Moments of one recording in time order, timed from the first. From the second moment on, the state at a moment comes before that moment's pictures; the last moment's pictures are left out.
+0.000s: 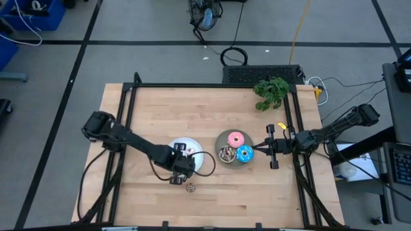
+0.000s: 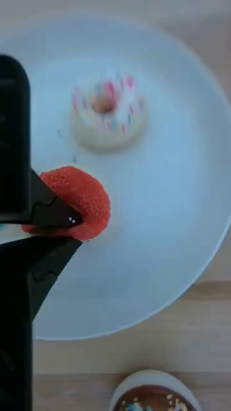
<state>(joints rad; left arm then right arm) -0.35 1.78 1.11 -0.67 -0.18 -0.23 0.39 0.56 0.09 0.51 0.32 -0.19</state>
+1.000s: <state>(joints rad) -0.35 1.78 1.09 -0.61 -0.09 -0.26 0.39 0.56 0.09 0.51 0.32 -0.20</state>
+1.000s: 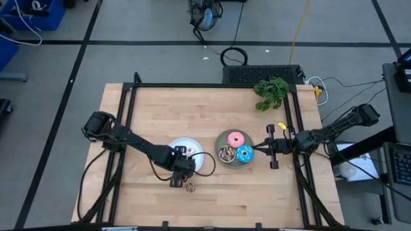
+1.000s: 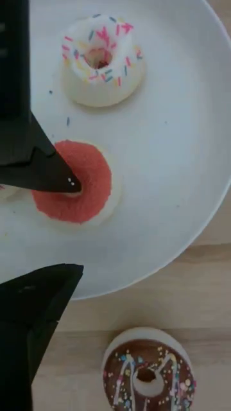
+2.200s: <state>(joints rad) -0.49 1.78 1.66 -1.08 -0.21 -0.18 0.39 0.56 0.09 0.50 0.32 -0.22</state>
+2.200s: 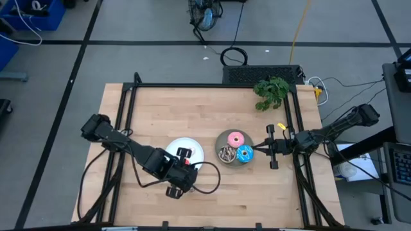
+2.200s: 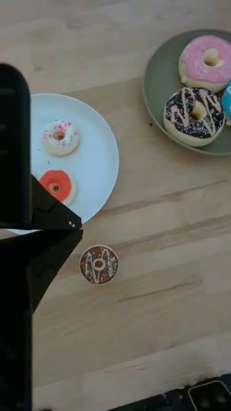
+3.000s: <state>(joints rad) -0.52 1.85 1.66 -0.89 -0.30 -0.24 0.39 0.56 0.09 0.48 0.32 -0.22</state>
